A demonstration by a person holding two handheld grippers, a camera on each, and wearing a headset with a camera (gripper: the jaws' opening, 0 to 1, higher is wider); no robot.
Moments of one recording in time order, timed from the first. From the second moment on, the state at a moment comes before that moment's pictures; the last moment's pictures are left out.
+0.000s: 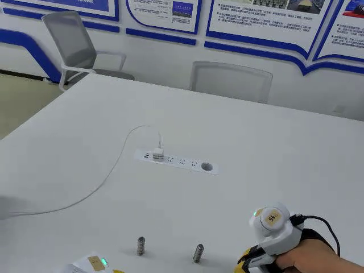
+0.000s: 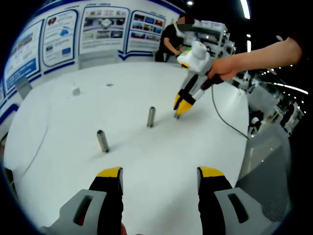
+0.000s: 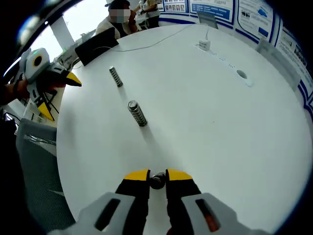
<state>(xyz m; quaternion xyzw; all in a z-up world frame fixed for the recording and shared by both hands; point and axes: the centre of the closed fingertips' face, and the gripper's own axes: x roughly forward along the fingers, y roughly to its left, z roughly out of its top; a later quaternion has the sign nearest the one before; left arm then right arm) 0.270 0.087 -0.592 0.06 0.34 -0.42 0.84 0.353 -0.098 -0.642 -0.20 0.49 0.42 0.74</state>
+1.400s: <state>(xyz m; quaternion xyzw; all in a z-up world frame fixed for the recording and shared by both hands) 0.260 0.090 -0.582 0.04 0.34 -0.41 0.85 0.299 -0.140 -0.623 -0.10 0.44 0.34 0.82</state>
